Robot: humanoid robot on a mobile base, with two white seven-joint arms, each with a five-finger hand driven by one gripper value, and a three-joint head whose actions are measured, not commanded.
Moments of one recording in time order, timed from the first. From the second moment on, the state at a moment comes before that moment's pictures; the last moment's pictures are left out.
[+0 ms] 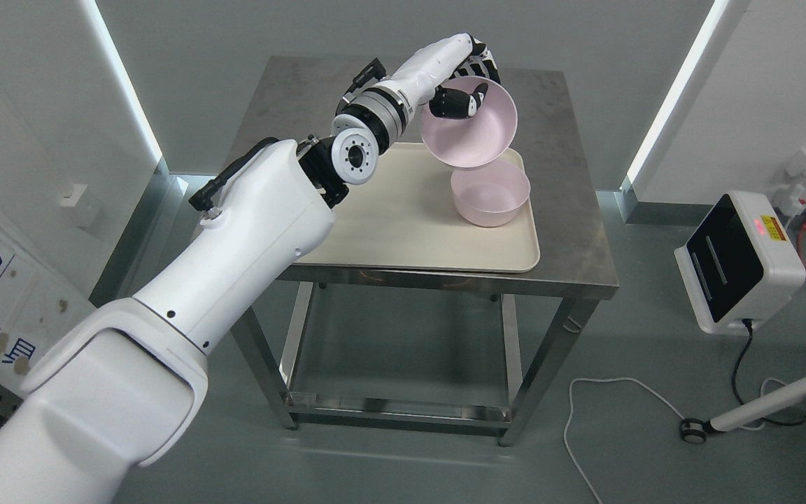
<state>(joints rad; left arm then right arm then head) -1.34 0.00 -0.86 -0.77 -0.12 0.02 -0.03 0.00 0.00 0.00 0.00 0.00 0.03 0.01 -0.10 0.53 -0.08</state>
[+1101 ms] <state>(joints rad) -1.33 0.00 -0.76 -0.78 -0.01 0.02 0.05 0.00 0.00 0.00 0.00 0.00 0.03 0.01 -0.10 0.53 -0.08</state>
